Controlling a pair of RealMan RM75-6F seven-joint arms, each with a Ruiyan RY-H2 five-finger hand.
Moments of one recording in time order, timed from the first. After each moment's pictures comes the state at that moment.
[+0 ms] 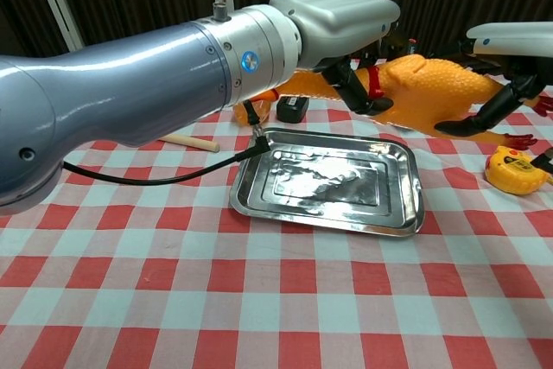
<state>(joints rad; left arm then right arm) -1.22 -1.73 -0.28 -1.59 0.90 1.05 0.83 0.66 -1.20 0.19 -1.89 -0.98 0.97 -0.20</state>
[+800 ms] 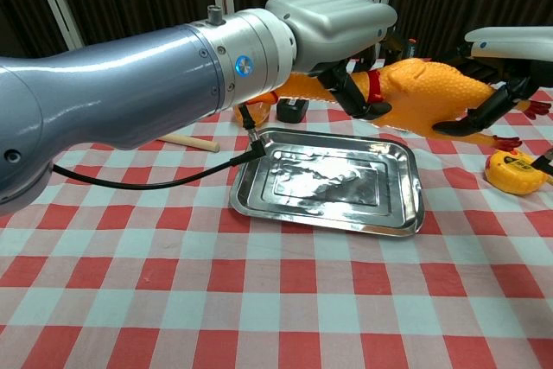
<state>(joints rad) -1.22 -1.72 -0.26 -1.61 0.89 1.05 0.84 0.68 -1.22 0.19 -1.82 -0.93 0.97 -0.21</state>
